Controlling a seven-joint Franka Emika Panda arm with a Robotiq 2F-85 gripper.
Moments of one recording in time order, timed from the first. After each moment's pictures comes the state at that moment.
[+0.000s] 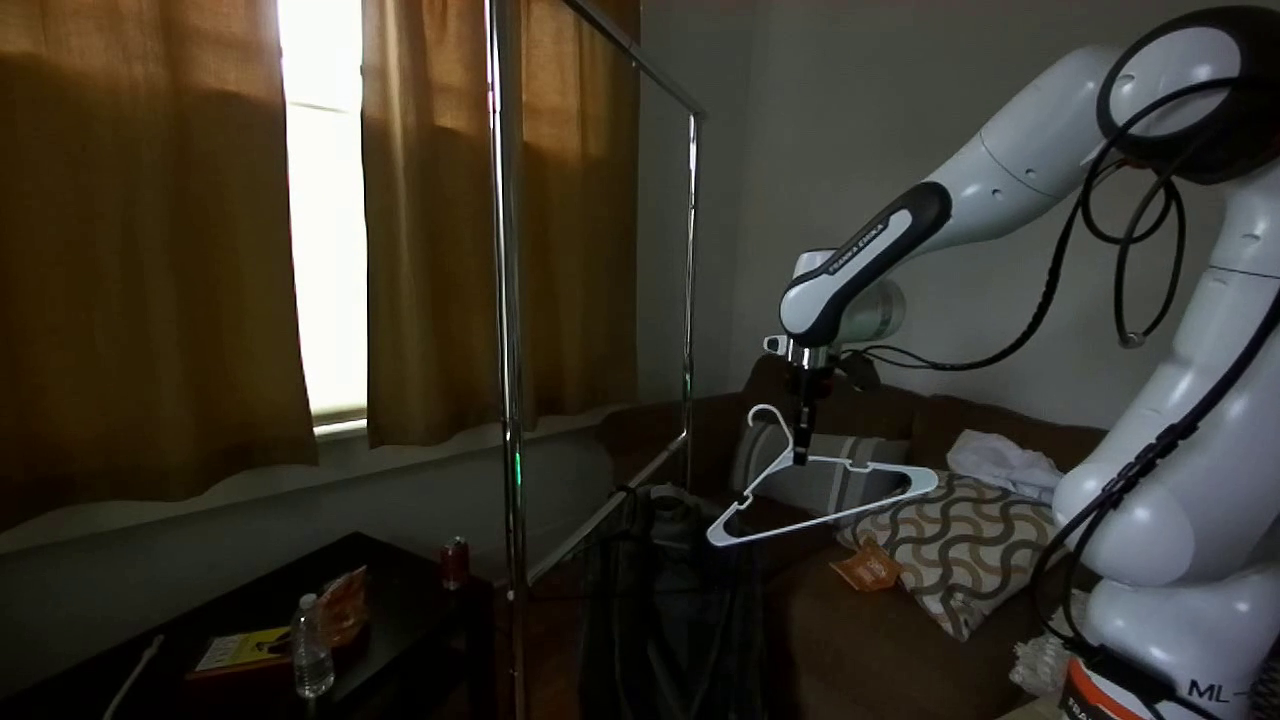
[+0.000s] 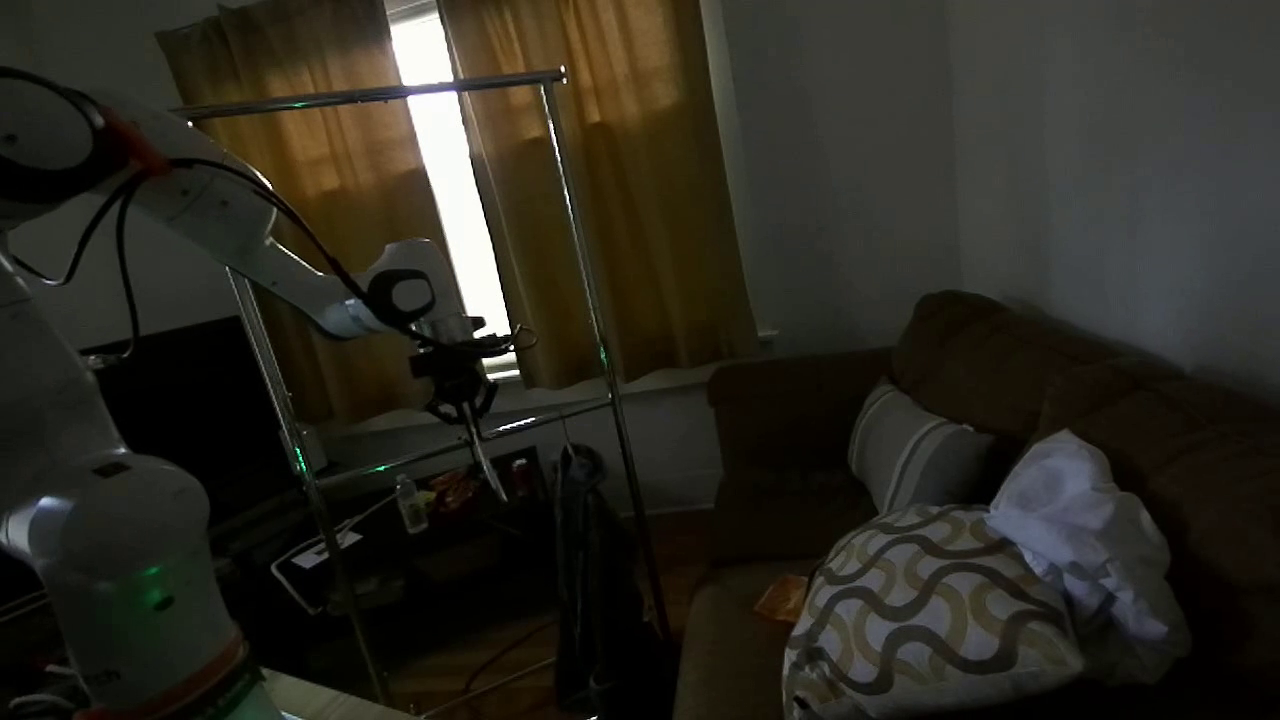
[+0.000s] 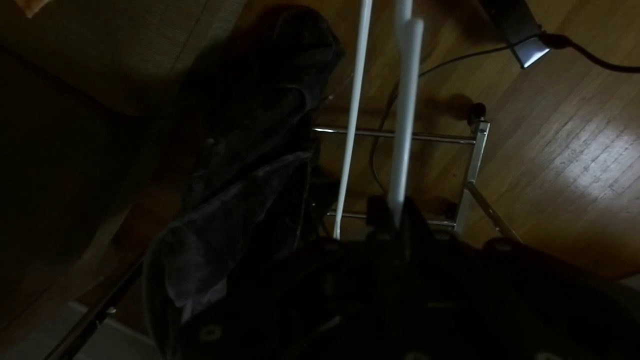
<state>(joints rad) -0.05 -0.18 0.10 -2.46 -0.01 2.36 -0.81</state>
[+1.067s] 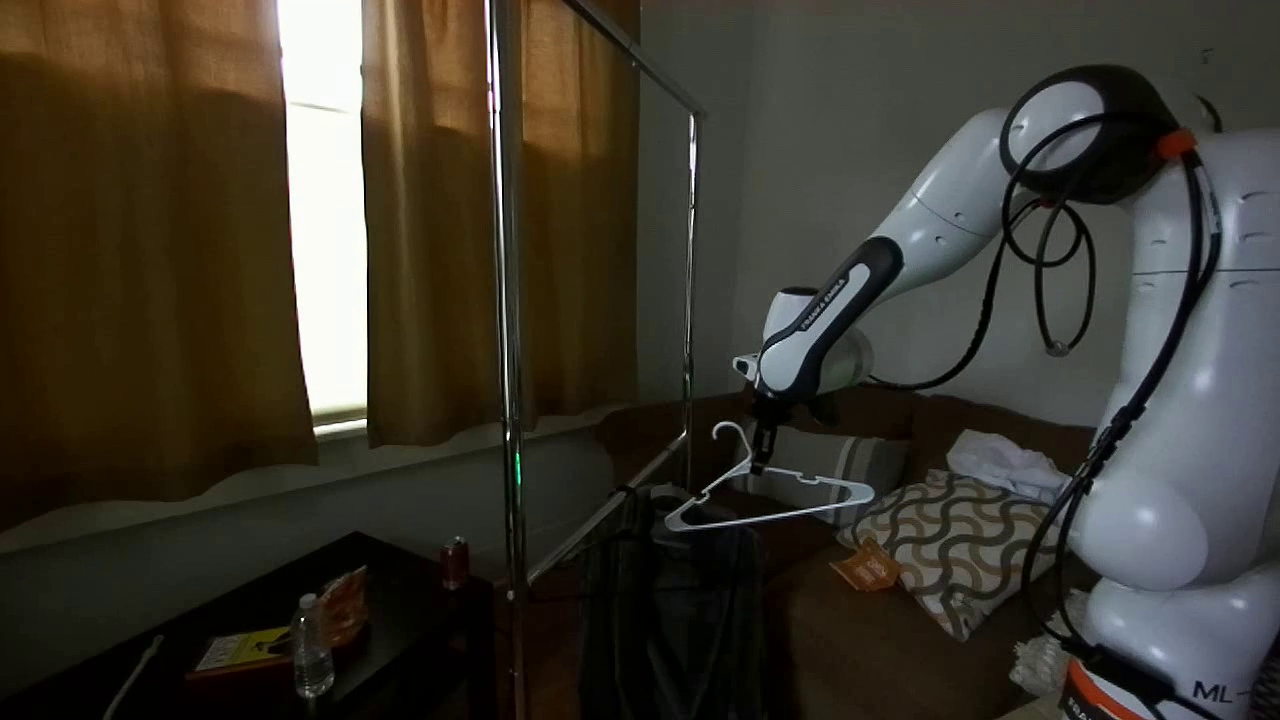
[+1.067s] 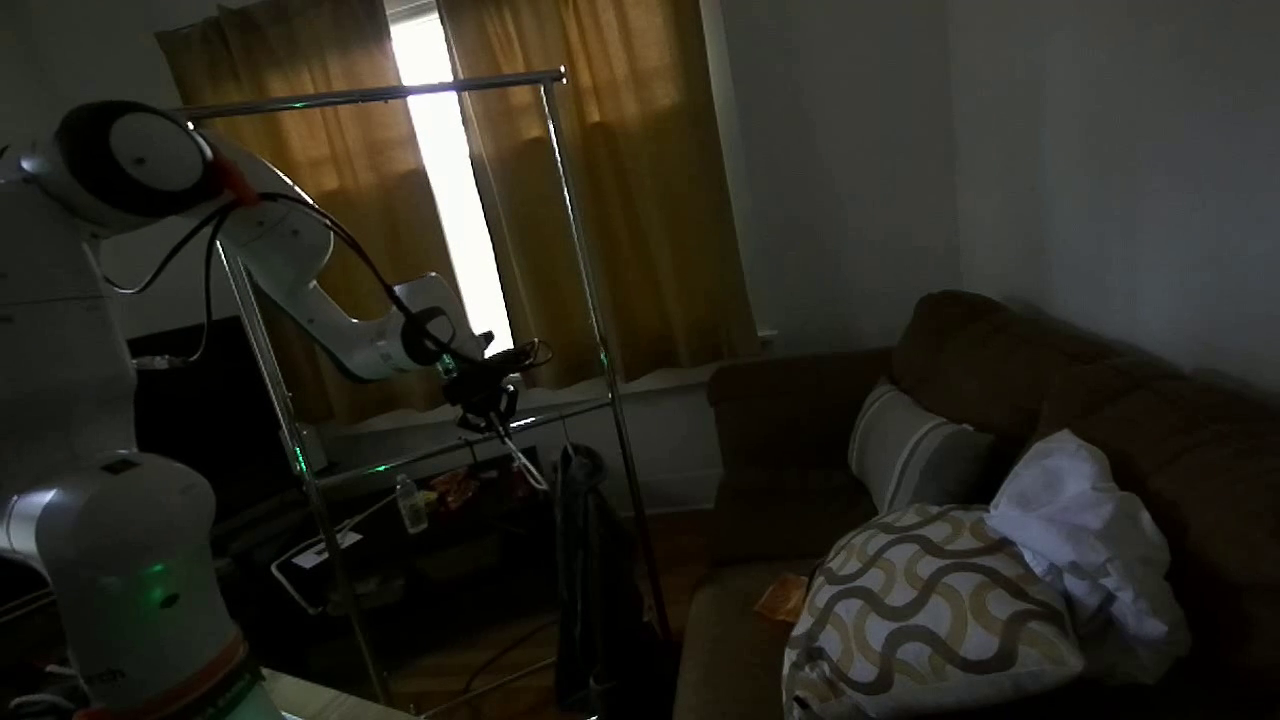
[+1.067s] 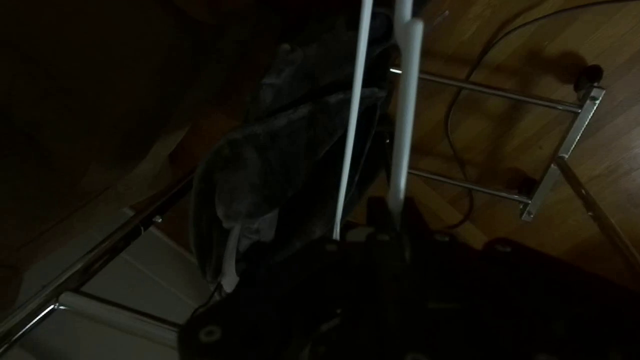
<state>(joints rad) 0.01 0.06 0.07 -2.41 -0.14 2.76 -0.79</state>
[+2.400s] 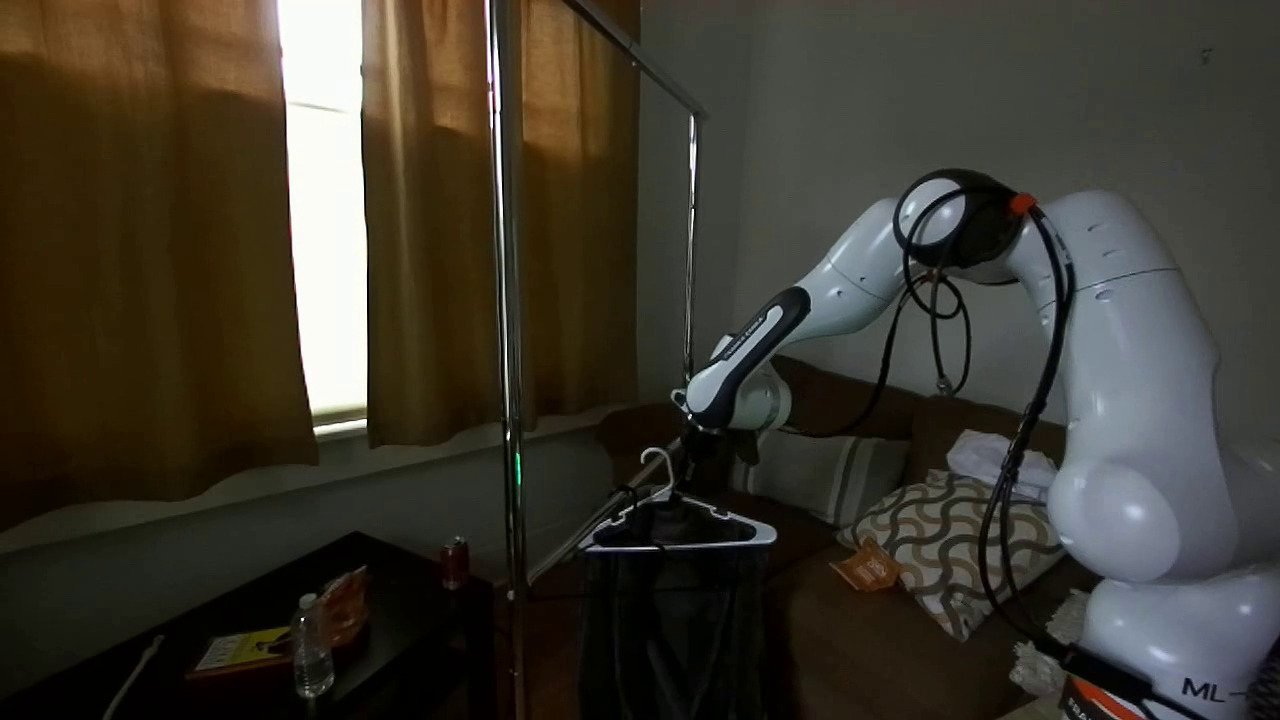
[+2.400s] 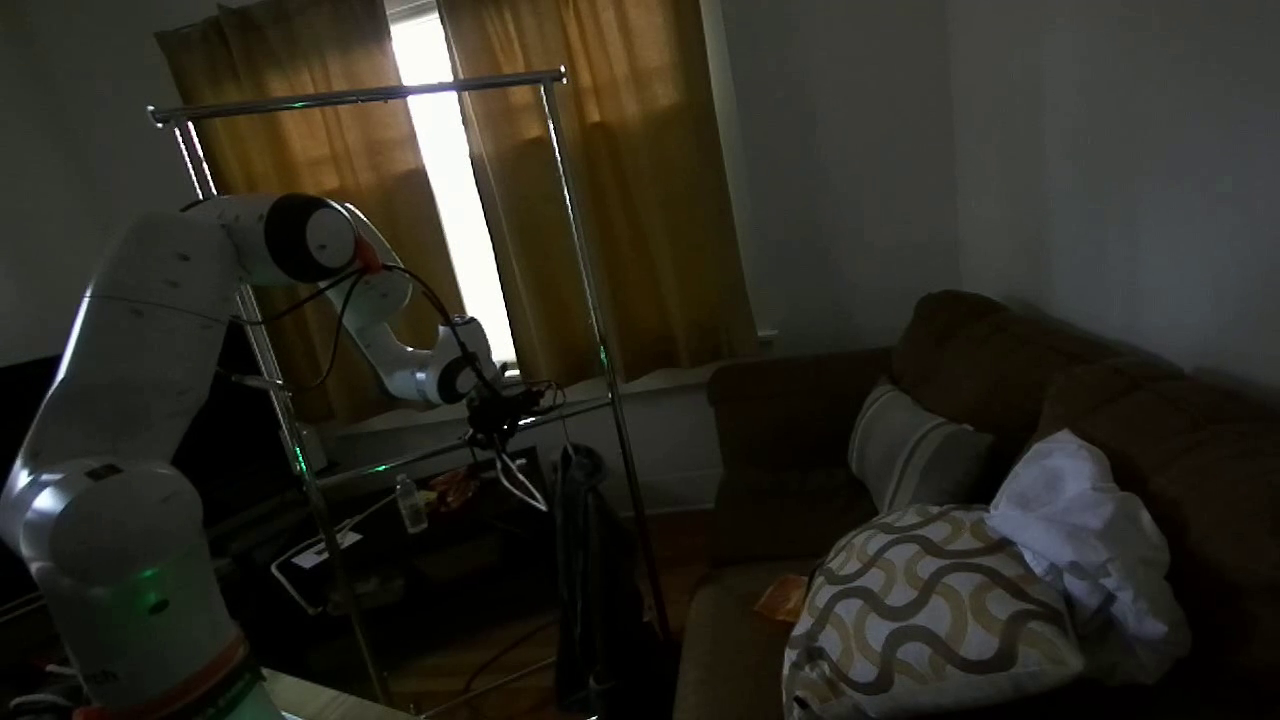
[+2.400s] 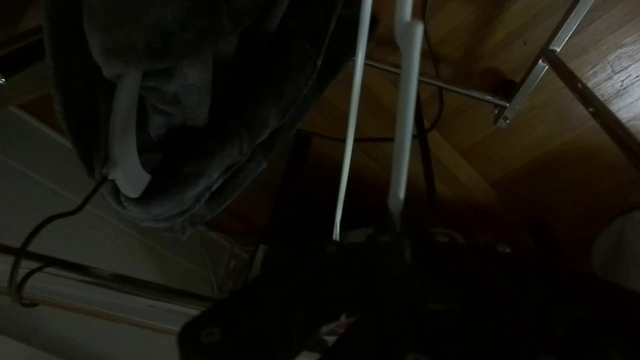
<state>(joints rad) -0.11 0.52 0.33 -2.04 0.06 2.85 -0.98</state>
